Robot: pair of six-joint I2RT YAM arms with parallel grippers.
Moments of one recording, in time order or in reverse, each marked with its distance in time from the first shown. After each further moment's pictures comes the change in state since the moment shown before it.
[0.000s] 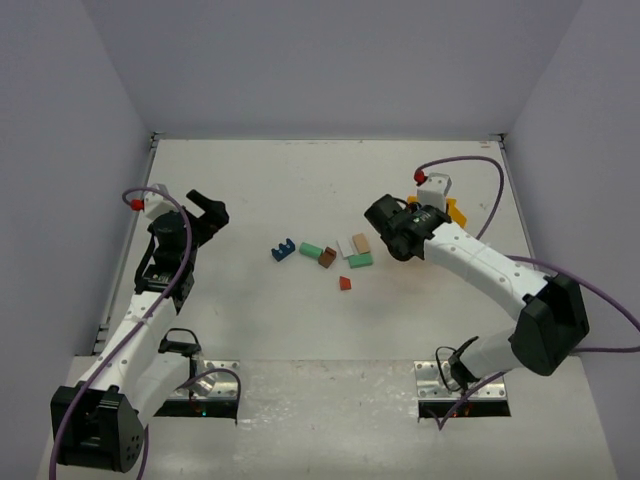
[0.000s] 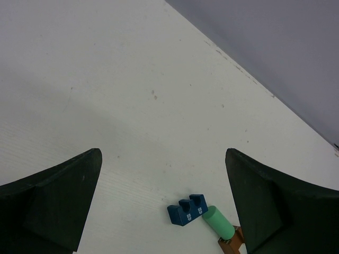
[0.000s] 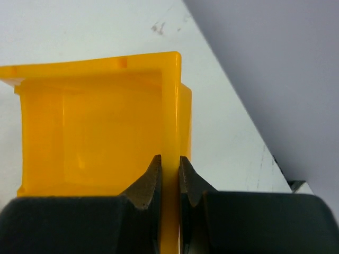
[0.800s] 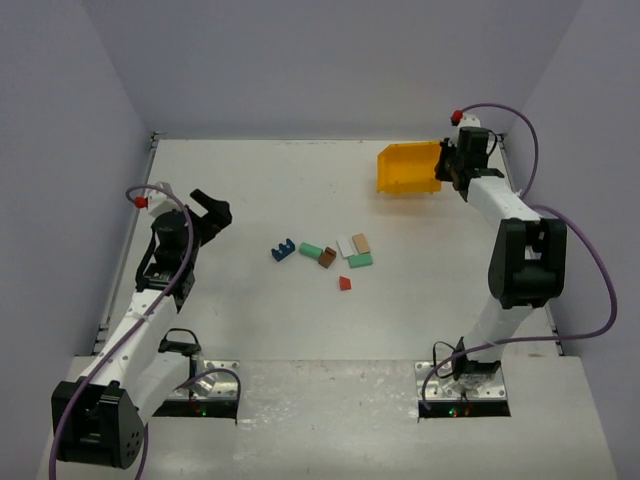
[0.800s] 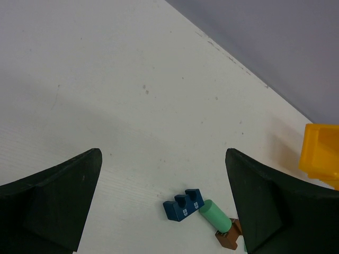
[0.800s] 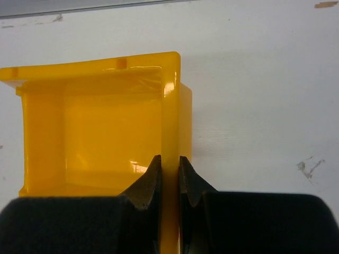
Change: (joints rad) left arm 0.000 0.018 0.000 0.022 0.048 0.008; right arm -0.661 0.351 0.168 0.922 -1.146 -0.749
